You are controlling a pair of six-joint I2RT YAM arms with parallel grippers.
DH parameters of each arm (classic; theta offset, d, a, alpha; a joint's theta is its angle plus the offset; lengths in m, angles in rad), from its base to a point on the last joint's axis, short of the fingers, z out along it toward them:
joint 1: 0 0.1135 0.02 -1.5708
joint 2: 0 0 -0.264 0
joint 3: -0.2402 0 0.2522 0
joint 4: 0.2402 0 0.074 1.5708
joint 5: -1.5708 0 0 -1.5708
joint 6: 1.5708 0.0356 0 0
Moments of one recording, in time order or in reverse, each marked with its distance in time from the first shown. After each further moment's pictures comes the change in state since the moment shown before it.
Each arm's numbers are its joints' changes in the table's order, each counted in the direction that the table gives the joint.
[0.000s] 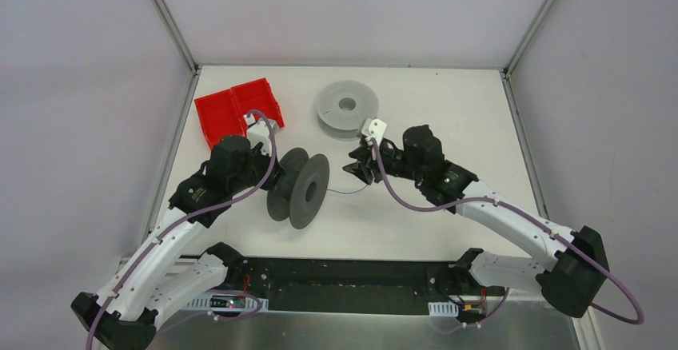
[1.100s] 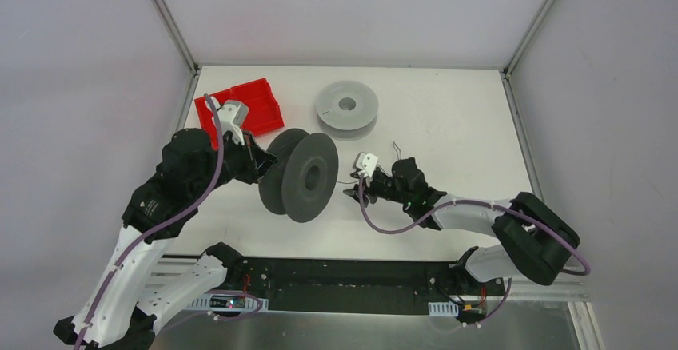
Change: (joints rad) left arm 0.000 -0.067 -0.316 0.198 -0.071 -0.152; right arm -0.001 0.189 0.445 -0.641 -0.043 -0.012
